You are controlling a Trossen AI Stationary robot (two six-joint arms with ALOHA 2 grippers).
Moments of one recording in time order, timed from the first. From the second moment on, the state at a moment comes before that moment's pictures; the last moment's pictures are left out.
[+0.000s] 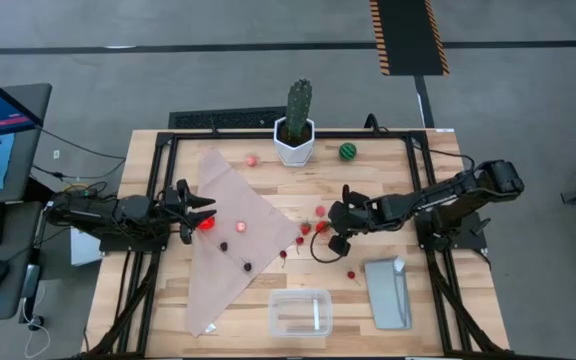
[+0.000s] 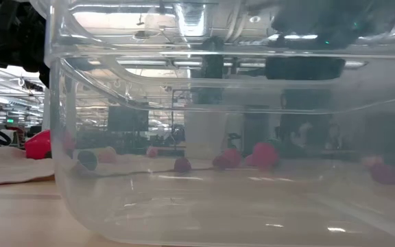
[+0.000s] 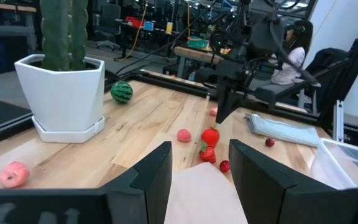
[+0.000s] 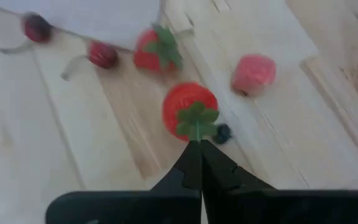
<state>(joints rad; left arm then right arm) -0.17 0.01 0.06 -0.10 -0.38 -0.23 0.13 1.48 0.77 -0.36 0.21 0.48</state>
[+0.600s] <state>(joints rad) -0.17 0.01 0.06 -0.10 -0.40 -0.23 0.34 1.48 1.03 -0.43 0.21 0.46</state>
